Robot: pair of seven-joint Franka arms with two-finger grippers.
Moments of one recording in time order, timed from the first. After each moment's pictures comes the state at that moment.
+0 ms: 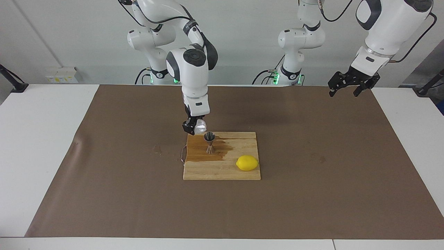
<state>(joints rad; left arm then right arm) 0.01 -0.10 -0.08 -1.72 -0.03 1.60 -0.02 0.37 0.16 0.11 -1.88 -0.18 2.06 -0.49</state>
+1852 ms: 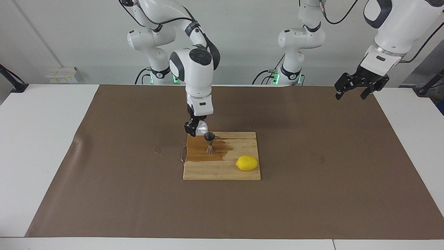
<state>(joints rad) 0.02 -0.03 -0.06 -1.61 -0.03 1.59 -0.02 0.38 0.18 0.11 -1.87 -0.22 2.10 -0.47</state>
